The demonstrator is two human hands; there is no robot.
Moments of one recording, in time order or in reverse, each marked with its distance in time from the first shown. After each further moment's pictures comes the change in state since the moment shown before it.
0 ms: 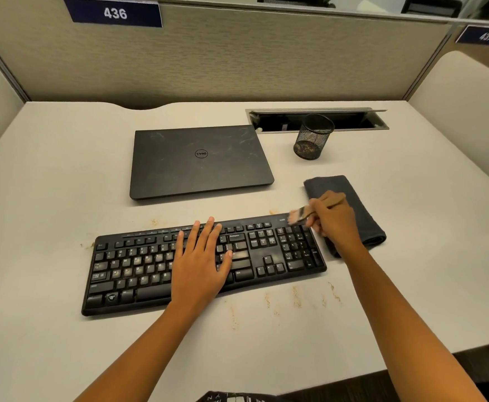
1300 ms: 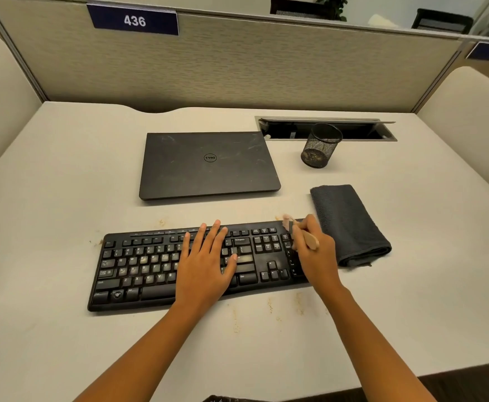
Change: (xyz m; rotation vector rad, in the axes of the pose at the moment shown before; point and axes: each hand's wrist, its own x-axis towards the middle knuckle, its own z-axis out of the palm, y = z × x) left_hand 0.000 0.001 0.000 0.012 0.019 -0.001; right_hand -0.042 0.024 0.040 -0.134 0.024 -0.340
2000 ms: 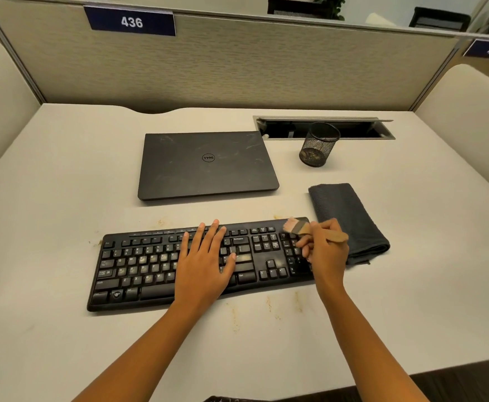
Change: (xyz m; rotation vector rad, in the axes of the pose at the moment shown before) left_hand 0.000 0.000 0.000 -0.006 0.006 0.000; right_hand -0.005 -0.003 -0.003 0.441 0.241 0.313
